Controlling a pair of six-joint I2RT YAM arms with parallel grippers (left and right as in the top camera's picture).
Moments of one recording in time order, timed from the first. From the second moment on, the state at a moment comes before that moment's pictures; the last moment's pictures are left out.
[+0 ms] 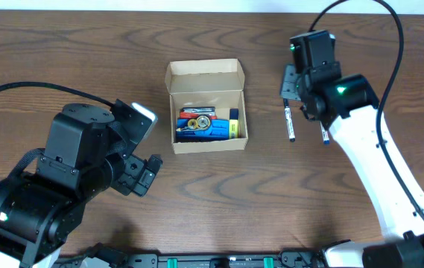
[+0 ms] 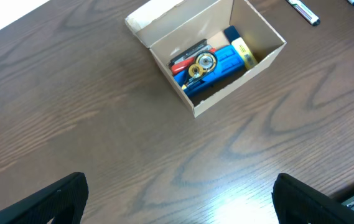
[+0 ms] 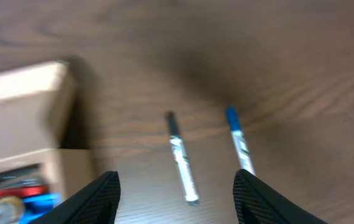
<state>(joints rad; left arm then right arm) -0.43 1.05 1.52 -1.37 0.00 0.17 0.29 1.56 1.47 -0.90 0.32 0.41</state>
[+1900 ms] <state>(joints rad) -0.43 1.05 1.52 -1.37 0.00 0.17 0.11 2.07 1.41 -0.77 -0.03 0.07</state>
